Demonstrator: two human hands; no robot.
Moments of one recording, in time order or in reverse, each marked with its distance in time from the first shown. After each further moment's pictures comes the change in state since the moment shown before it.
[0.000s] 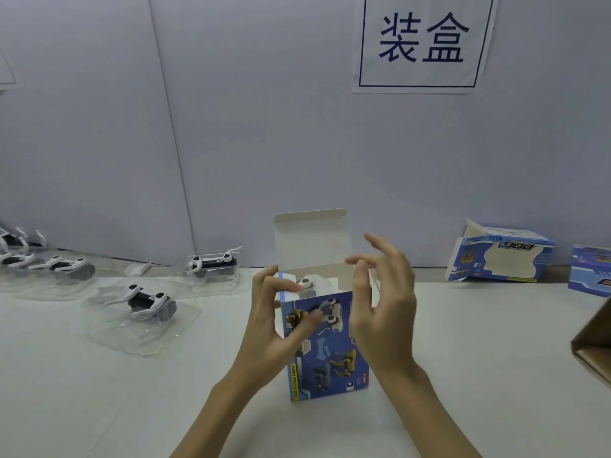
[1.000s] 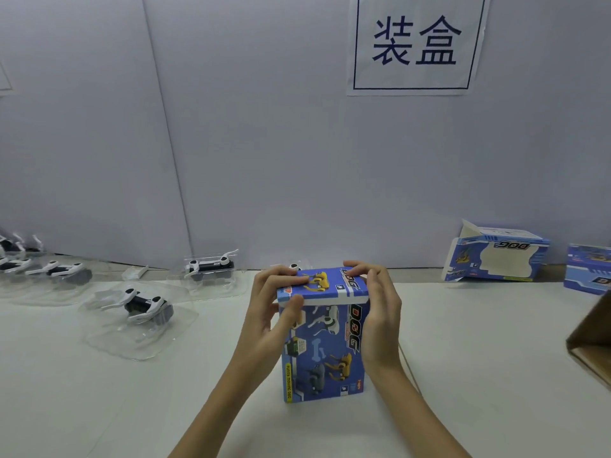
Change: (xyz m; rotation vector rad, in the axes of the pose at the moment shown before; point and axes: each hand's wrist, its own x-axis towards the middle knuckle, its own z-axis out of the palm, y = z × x) left_hand 0.008 0.005 0.000 -0.181 0.012 -0.010; right_hand -0.016 0.024 0.010 0.659 -0.062 0.550
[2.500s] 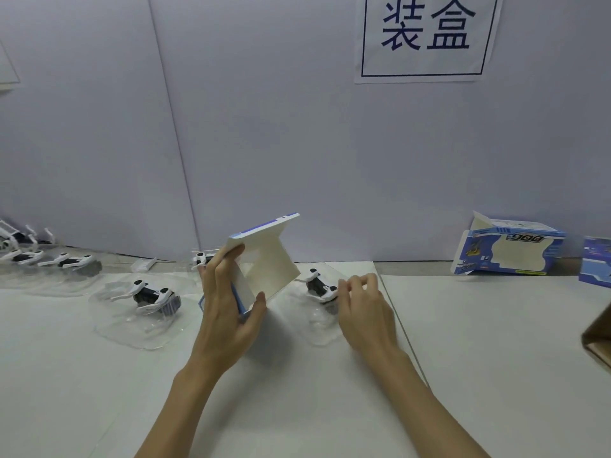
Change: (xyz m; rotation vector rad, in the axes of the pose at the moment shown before) left_hand 0.006 -0.028 -0.064 0.598 0.143 0.320; right_hand 0.018 0.048 -0.003 -1.300 -0.219 -0.005
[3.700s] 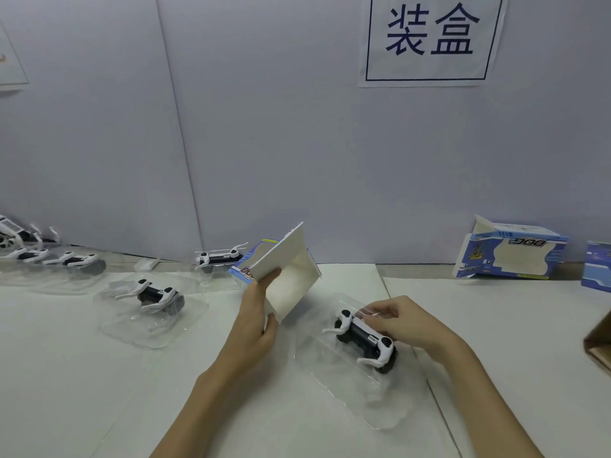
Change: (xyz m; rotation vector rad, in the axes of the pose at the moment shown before) left_hand -0.021 -0.012 0.027 -0.051 -0.344 -0.285; right_hand 0.008 0.061 -0.052 0.636 -0.619 0.151
